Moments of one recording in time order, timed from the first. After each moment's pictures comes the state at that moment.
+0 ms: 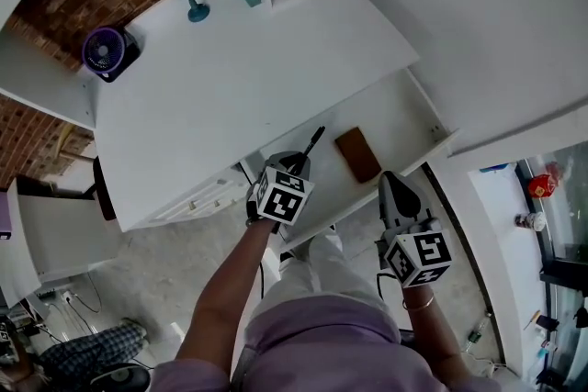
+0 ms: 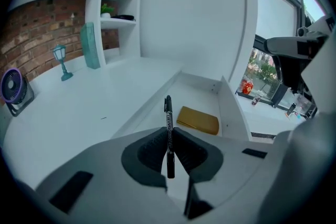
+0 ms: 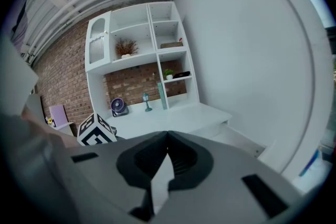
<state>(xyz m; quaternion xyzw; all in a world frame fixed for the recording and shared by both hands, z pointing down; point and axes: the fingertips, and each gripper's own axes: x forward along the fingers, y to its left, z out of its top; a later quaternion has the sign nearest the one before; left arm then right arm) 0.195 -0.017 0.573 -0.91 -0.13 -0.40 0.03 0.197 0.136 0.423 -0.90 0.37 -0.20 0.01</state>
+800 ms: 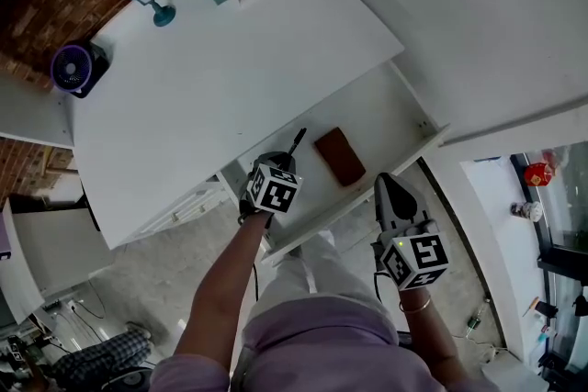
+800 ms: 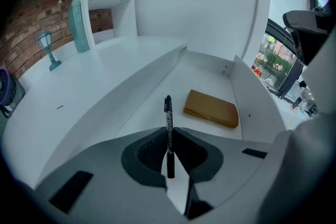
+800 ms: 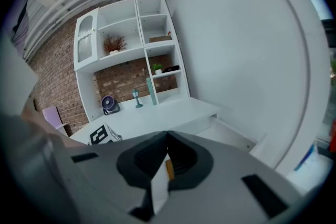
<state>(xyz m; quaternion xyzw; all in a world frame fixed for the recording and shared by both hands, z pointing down) 0.232 -0.010 0.651 -0.87 -0.11 -0.47 0.05 0.238 0.167 0.452 -0.91 0.35 -0.24 0.02</state>
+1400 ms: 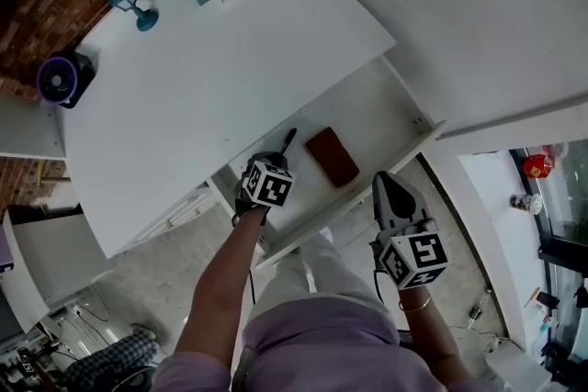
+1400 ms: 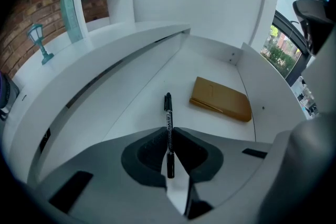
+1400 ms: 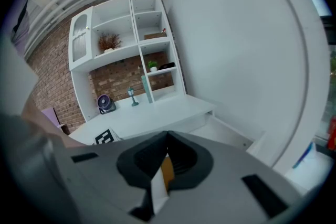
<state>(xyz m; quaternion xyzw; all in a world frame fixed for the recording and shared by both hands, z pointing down) 0.244 -0.012 0.691 -0.85 -0.11 -0.52 0.06 0.257 0.179 0.466 -0.91 0.33 -0.25 0.02</state>
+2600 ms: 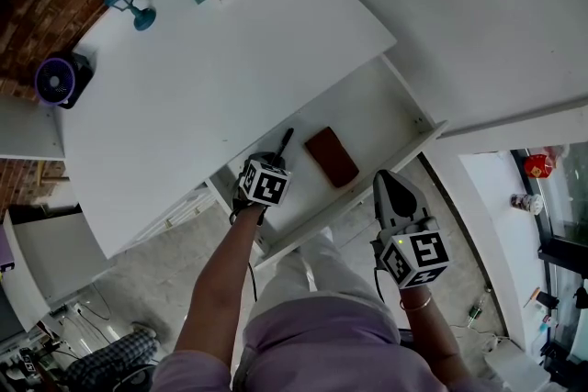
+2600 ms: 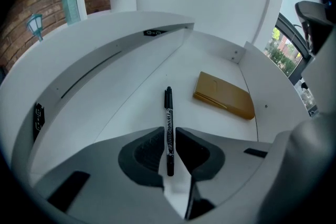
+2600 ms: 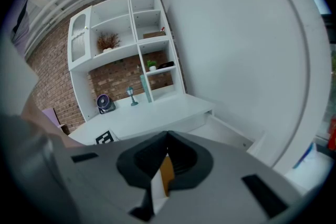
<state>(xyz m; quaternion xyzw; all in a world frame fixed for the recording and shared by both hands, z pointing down) 0.241 -0.016 0.706 -0.84 -0.11 -0.53 0.04 0.265 0.182 0.471 -0.91 0.33 -0.26 0.03</state>
